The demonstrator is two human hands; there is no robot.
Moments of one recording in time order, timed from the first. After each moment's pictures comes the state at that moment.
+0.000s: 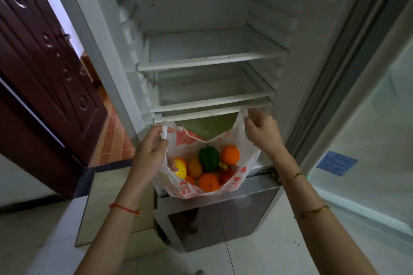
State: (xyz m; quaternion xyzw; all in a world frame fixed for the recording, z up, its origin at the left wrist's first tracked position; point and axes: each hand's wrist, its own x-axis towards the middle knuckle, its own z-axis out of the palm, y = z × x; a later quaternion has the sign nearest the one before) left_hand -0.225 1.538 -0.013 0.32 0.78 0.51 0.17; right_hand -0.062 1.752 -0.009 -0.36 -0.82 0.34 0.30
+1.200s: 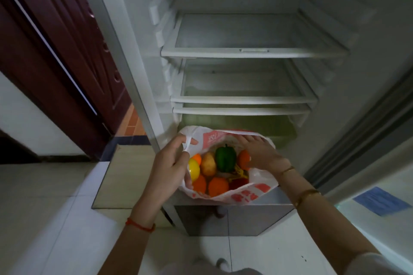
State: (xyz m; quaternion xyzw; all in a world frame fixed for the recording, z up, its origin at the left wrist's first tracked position) left_hand -0.198 1.551 -0.028 0.27 0.80 0.51 0.17; right_hand -0.129 1.822 -0.126 -0.12 -0.99 0.04 -0.08
